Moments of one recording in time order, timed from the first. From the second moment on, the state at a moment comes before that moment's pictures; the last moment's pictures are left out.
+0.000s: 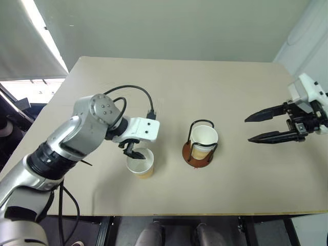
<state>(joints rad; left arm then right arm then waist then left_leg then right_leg) -0.91 0.94 -0.52 -0.23 0.10 0.59 -1.50 -0.68 -1.24 -0.04 -0.21 0.60 0.65 1.48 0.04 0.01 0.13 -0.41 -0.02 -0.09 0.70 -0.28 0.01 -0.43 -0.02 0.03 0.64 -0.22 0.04</state>
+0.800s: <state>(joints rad) -1.04 0.86 -0.44 0.01 -0.06 0.44 -1.57 -0.70 -1.17 -0.04 -0.16 0.56 0.58 1.42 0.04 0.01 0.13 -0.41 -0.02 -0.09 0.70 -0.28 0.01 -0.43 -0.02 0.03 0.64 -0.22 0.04</state>
